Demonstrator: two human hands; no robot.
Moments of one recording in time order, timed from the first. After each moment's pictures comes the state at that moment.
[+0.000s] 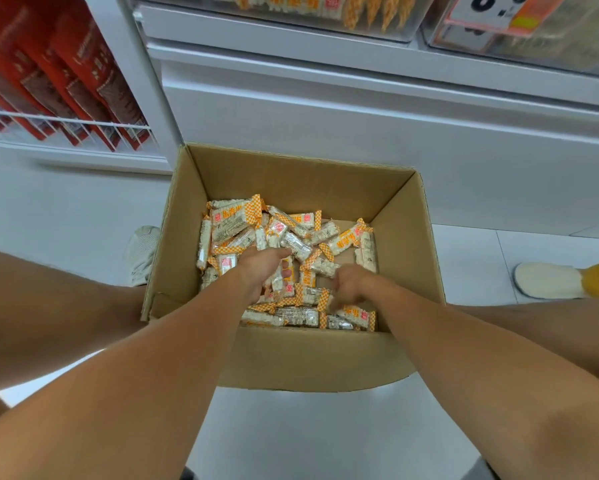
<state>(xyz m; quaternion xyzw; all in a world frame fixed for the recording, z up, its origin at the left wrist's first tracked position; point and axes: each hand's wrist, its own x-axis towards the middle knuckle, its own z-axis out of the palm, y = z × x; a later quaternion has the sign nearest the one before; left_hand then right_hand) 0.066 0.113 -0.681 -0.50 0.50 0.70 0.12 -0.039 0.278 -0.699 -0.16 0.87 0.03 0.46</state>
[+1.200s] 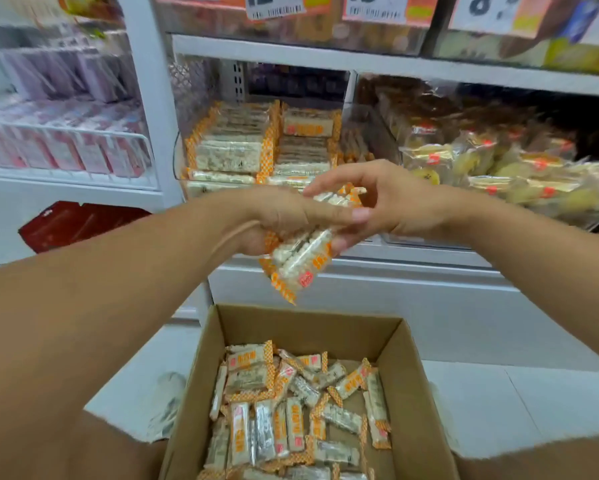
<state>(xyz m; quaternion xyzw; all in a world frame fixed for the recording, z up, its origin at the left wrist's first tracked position) 0.002 0.069 -0.316 -0.11 0.72 0.67 0.16 -0.109 0.217 -0.312 -0.51 0.73 -0.38 0.26</state>
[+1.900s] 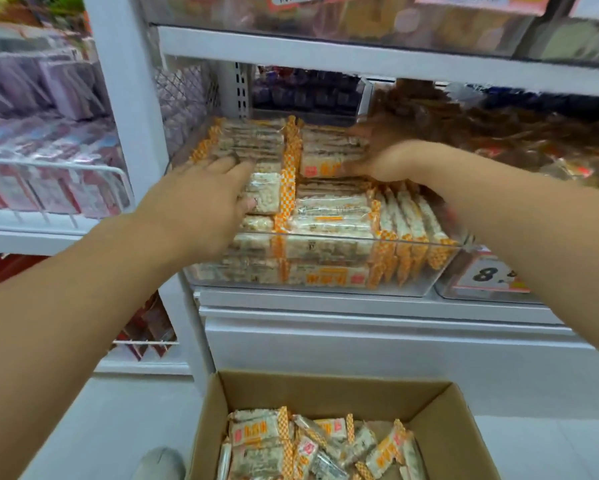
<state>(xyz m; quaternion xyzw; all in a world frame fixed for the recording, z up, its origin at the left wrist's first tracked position) -0.049 -0.095 -0.350 -0.11 0.99 -0.03 -0.12 -0.279 0.072 -0.315 -0.37 0.92 -0.10 -0.04</state>
